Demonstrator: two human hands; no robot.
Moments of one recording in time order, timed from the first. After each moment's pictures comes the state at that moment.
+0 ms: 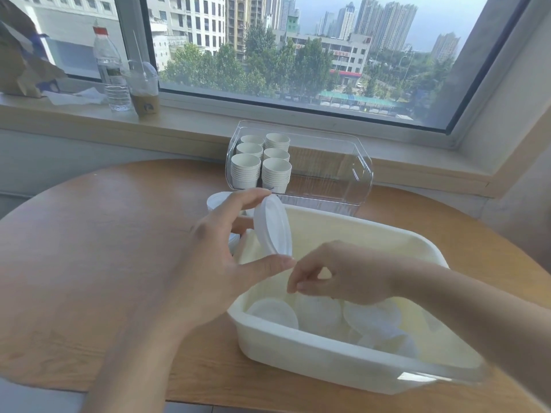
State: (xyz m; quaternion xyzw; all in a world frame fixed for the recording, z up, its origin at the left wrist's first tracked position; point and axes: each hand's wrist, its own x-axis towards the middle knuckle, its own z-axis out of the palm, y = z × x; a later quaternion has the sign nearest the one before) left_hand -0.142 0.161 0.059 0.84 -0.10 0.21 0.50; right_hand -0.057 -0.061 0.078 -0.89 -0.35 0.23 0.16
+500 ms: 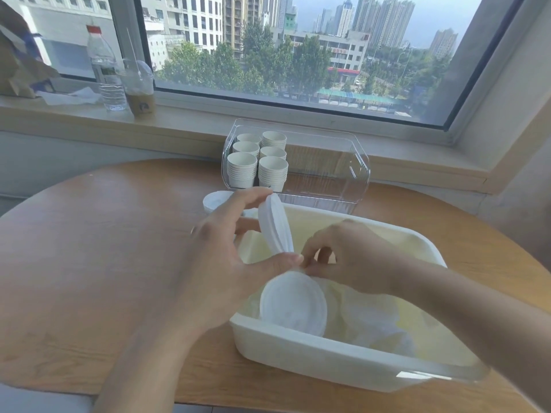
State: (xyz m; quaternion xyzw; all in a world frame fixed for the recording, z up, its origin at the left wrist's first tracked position) left_hand -0.141 0.144 0.062 0.82 -0.10 0.23 0.51; right_hand -0.055 -0.069 0.082 -0.93 -0.34 0.06 0.12
